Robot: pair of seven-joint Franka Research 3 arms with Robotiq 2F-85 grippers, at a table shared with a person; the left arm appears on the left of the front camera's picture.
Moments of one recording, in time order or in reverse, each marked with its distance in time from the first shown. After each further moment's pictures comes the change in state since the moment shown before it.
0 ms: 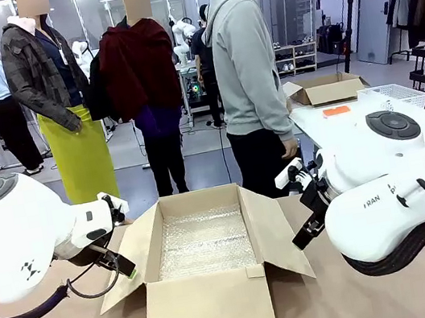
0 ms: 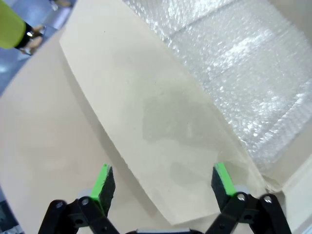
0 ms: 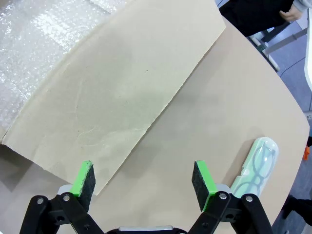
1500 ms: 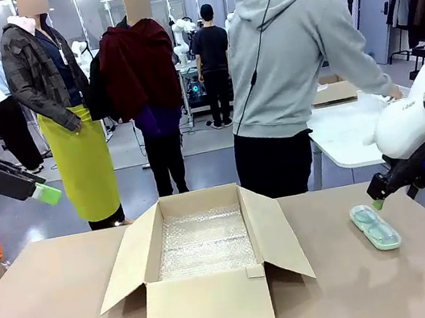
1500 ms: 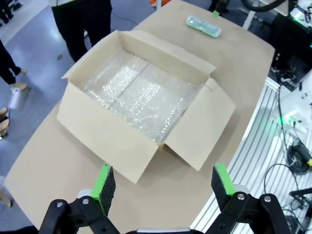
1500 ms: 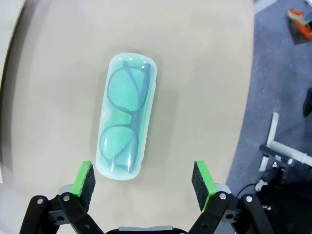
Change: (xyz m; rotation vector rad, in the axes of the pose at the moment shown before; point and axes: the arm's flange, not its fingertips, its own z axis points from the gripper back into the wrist) left arm -0.004 0.029 0.270 -0.340 -0.302 -0.204; right arm -0.042 -0.215 0.005 -0.043 0.285 -0.509
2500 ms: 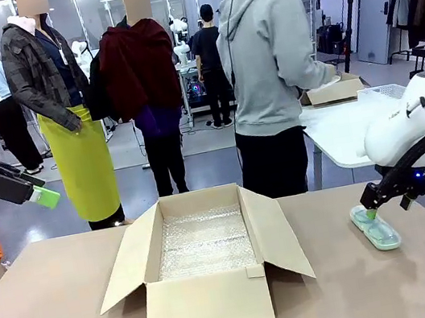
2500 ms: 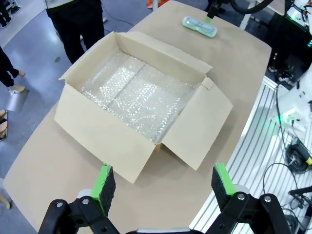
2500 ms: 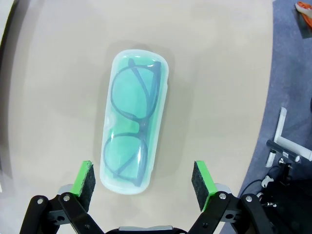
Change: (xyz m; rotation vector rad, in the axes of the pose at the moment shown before) left arm -0.003 -0.002 0.000 -0.006 -0.002 0.001; right arm 0.008 0.006 -0.029 0.020 0.045 -0.006
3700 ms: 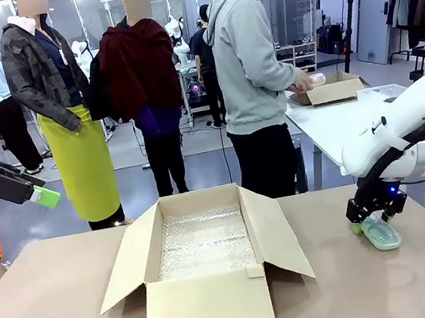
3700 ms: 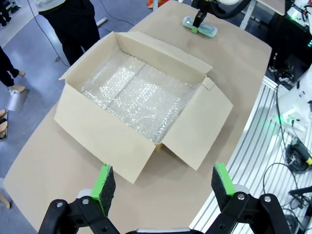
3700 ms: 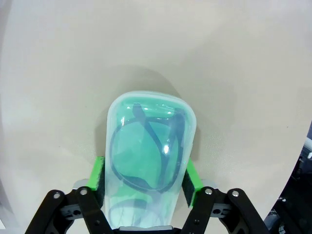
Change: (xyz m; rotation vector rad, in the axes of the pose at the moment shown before) left arm 0.000 0.000 0.000 0.000 0.001 0.000; right arm 0.039 0.005 -0.068 0.033 0.105 -0.039
